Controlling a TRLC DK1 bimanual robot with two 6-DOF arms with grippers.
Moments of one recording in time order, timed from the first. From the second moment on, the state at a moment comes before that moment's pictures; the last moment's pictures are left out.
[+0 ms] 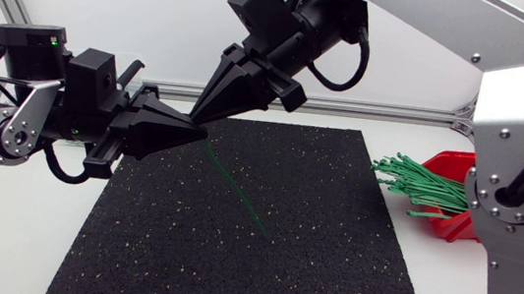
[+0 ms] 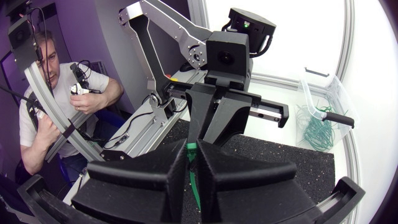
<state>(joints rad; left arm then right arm) -0.17 1.45 0.76 0.36 1.37 0.24 0.57 2.26 2.37 -1.69 -1.06 -1.38</state>
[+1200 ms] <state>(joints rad) -0.20 1.47 0.86 0.24 1.18 0.18 0.51 2.05 1.99 -1.18 -0.70 -1.07</state>
